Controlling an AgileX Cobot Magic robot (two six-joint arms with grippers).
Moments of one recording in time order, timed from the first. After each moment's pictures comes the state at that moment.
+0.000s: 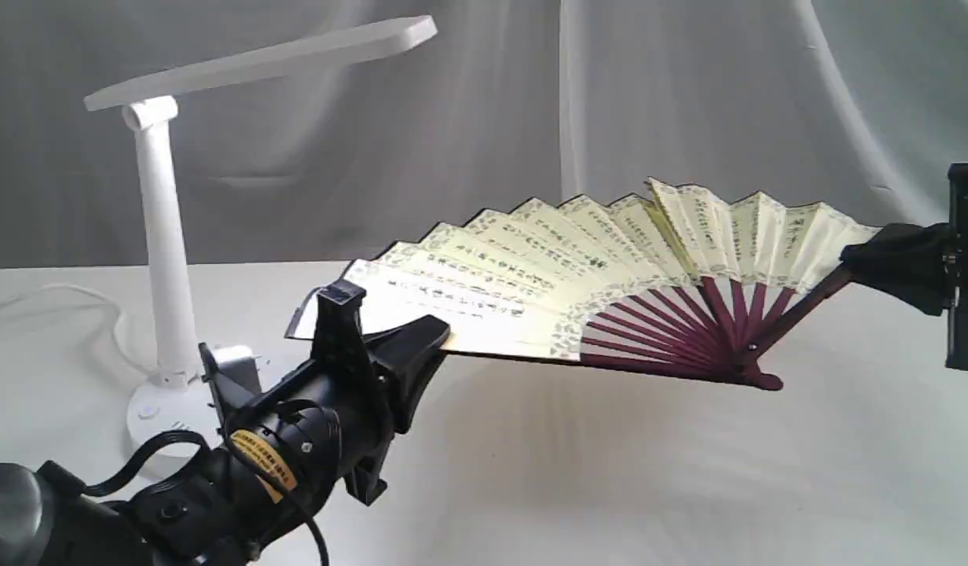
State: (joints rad) left arm -0.57 1.96 -0.69 0.05 -1.15 -1.61; right arm -0.47 2.28 -1.55 1.42 1.27 -0.58
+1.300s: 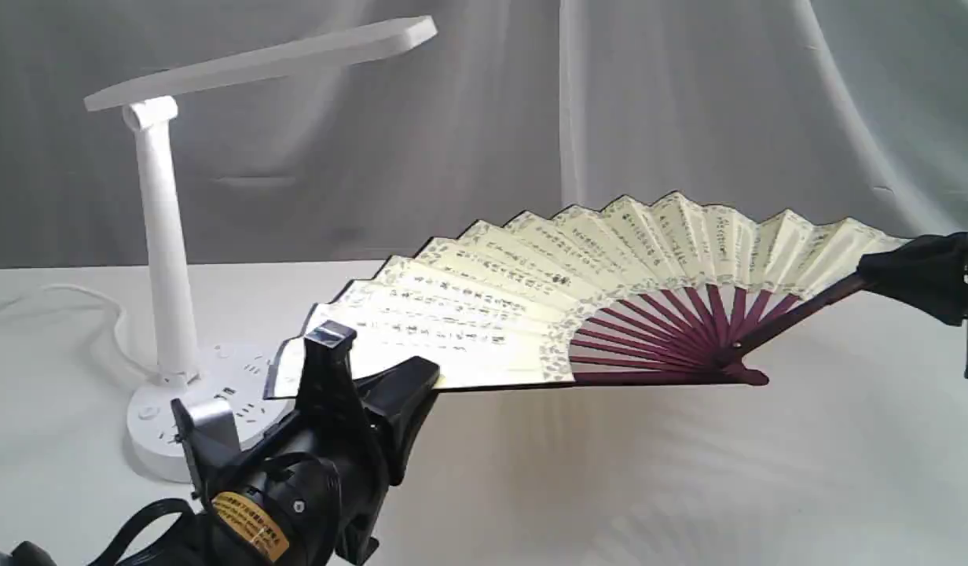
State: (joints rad) left arm -0.72 1.89 -0.57 -0.20 -1.14 -1.55; right arm -0.50 2.28 -1.54 1.40 1.31 -0.58
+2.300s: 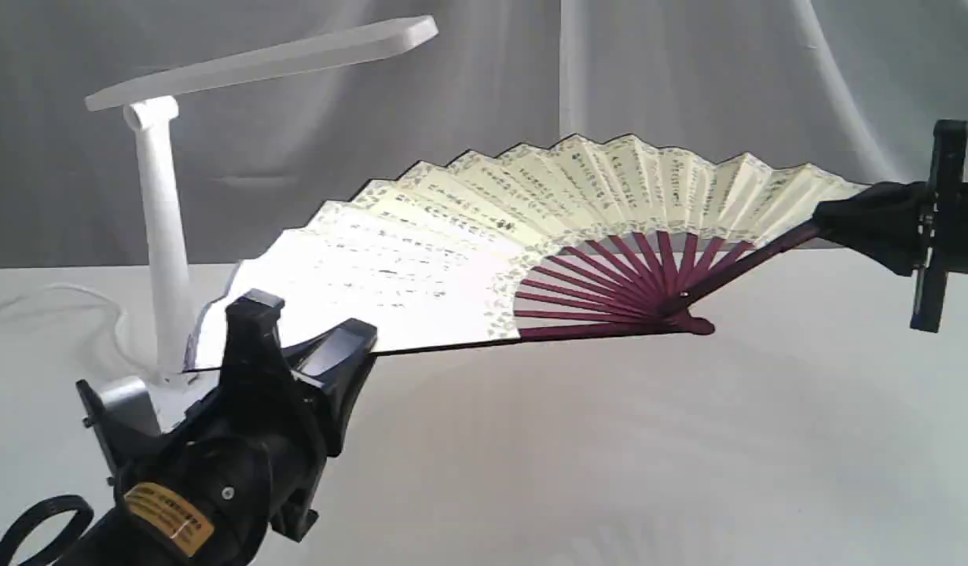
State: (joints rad) left arm -0.72 1.73 -0.49 -0.31 -1.13 -1.42; right arm -0.41 2.23 -1.54 1.52 1.31 -0.59
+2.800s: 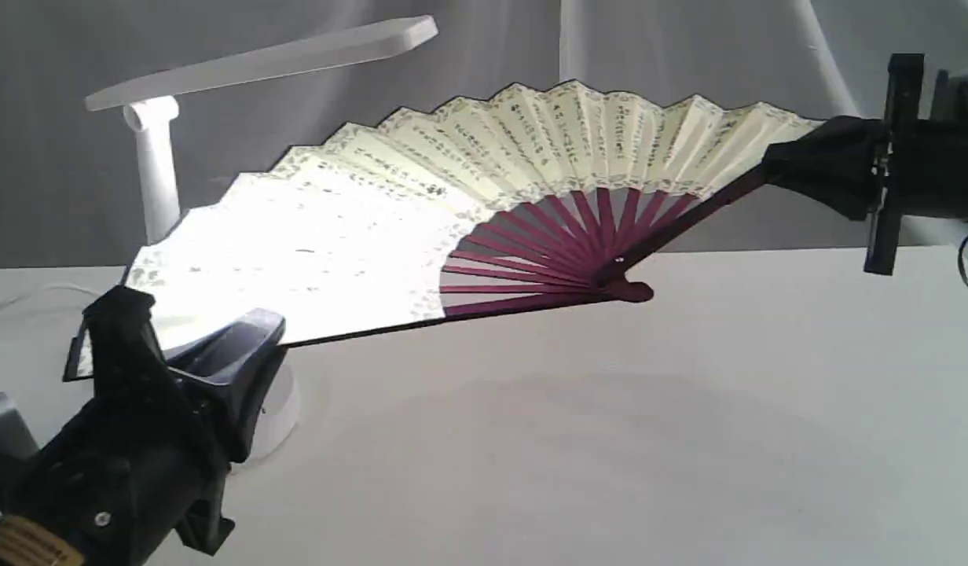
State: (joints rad) left arm -0.72 1.53 -0.35 -0.40 -1.14 -1.38; right arm -0.31 2.12 -1.54 1.54 1.30 -0.60
